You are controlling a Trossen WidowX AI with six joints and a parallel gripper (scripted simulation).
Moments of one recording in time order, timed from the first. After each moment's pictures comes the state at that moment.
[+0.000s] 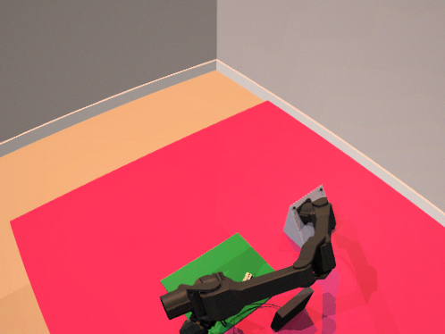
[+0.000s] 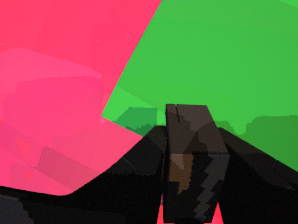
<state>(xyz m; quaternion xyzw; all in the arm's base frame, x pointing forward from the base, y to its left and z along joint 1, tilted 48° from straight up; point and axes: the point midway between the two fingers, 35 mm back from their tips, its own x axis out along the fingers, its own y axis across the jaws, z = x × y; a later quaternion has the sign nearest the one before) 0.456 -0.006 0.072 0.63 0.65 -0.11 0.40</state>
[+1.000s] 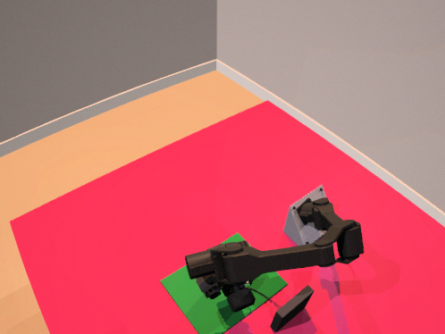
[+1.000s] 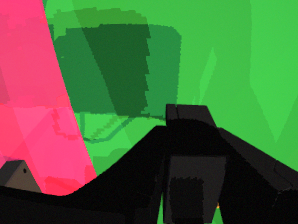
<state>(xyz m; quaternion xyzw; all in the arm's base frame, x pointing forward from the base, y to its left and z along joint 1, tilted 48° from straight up) 0.361 -0.023 0.050 0.40 0.64 0.18 0.63</state>
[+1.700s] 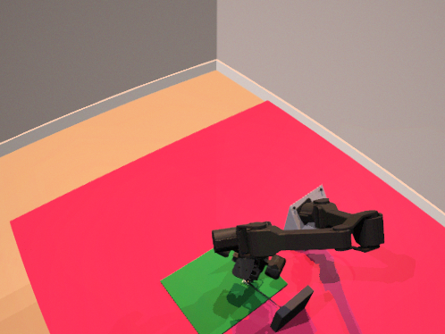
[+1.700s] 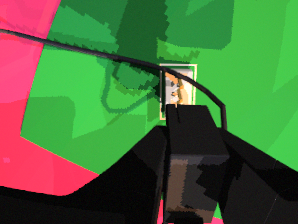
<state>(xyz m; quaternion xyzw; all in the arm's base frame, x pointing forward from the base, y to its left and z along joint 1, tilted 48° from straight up) 0.273 -0.015 0.029 0.18 0.55 0.38 0.72</state>
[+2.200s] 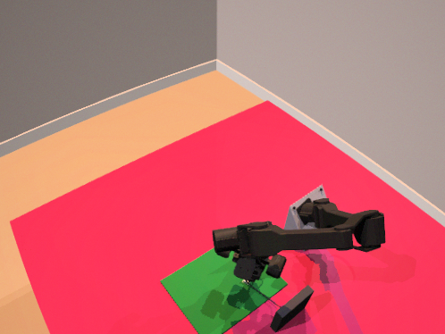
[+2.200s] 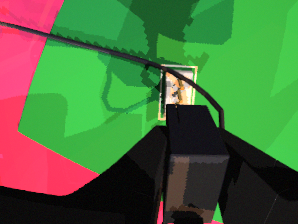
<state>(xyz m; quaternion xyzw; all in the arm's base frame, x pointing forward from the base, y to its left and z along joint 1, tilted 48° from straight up) 0.273 -0.015 0.031 0.16 0.54 0.39 0.73</state>
